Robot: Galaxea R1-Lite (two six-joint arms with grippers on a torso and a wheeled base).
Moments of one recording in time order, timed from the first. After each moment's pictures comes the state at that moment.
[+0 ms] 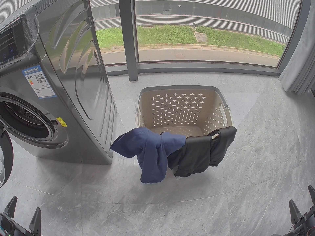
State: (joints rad) left arm 0.00 0.02 -0.02 0.00 0.01 -0.04; right arm 0.00 0.02 -0.02 0.00 0.05 -0.02
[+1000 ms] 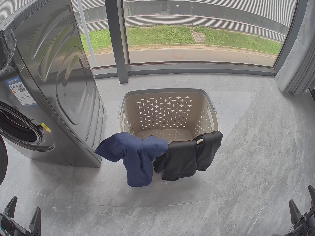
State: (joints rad) left arm 0.00 0.02 -0.02 0.00 0.01 -0.04; right arm 0.00 0.02 -0.02 0.00 0.05 -0.02
